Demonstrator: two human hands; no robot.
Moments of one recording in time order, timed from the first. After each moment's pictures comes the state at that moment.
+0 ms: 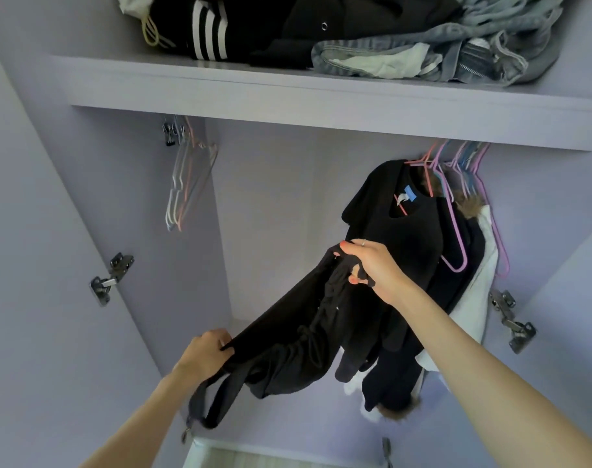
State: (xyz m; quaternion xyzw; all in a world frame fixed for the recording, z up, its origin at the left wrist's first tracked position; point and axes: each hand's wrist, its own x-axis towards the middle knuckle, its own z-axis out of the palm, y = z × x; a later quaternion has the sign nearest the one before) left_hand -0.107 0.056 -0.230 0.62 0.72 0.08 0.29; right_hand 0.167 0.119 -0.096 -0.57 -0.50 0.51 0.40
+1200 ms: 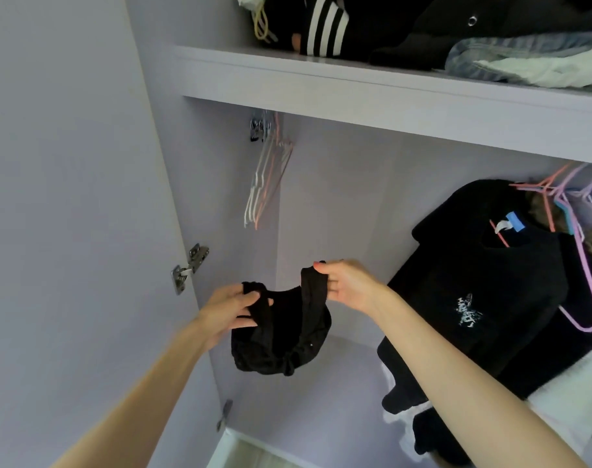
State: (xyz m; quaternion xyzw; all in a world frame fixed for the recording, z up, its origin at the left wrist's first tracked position) left_hand -0.185 0.075 -0.176 0.37 0.56 0.47 0.57; right_hand 0.013 0.162 -0.128 -0.47 -0.44 0.71 0.29
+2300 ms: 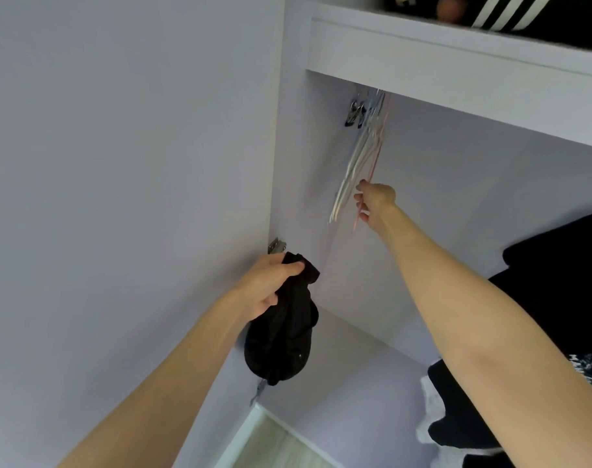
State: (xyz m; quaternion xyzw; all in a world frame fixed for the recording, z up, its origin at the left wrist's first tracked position) left_hand -0.265 0.101 -0.149 0.26 0.59 0.50 0.58; right_hand -0.162 0.299 -0.099 -0.59 -0.47 0.55 0.37
